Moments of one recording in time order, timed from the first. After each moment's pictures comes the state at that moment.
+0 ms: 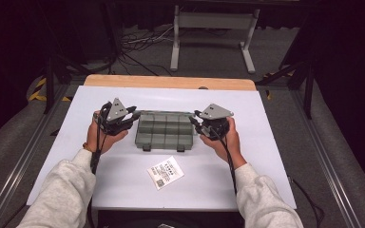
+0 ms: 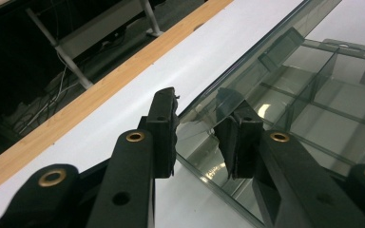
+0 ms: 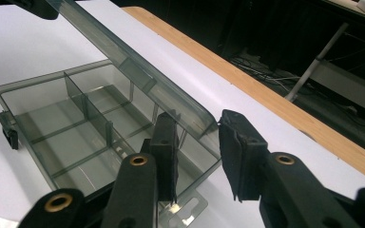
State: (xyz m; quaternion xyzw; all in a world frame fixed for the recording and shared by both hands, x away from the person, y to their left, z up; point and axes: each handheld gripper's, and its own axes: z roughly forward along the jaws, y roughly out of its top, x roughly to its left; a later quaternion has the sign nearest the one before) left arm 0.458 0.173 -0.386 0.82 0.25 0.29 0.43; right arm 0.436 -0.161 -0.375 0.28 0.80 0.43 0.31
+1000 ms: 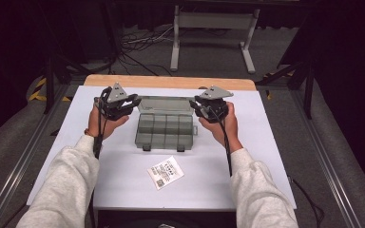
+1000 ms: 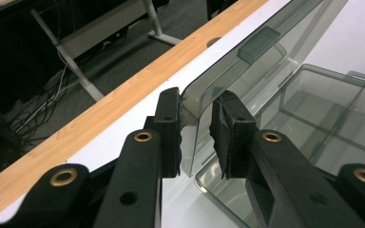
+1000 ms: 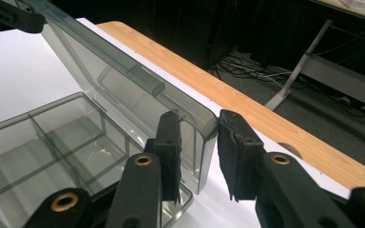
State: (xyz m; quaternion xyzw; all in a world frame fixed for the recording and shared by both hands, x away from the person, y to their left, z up) left arm 0.493 0.172 -0.363 0.81 0.27 0.28 0.44; right arm 0.474 -0.158 -0.348 0.32 0.78 0.43 0.31
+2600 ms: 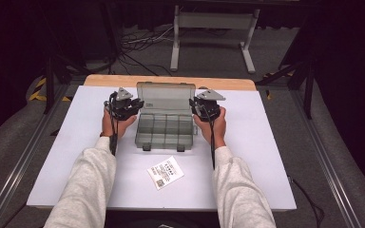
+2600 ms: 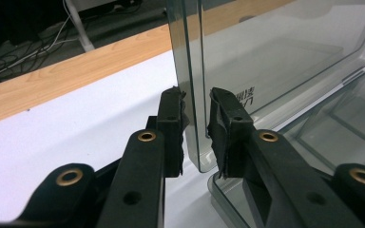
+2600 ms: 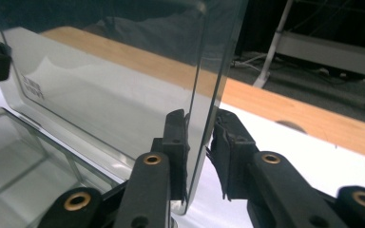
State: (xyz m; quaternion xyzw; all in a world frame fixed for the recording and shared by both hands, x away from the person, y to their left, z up) left arm 0.532 0.163 -0.424 0.78 0.38 0.23 0.44; right arm 0.516 -0.150 -0.408 0.41 0.73 0.45 0.32
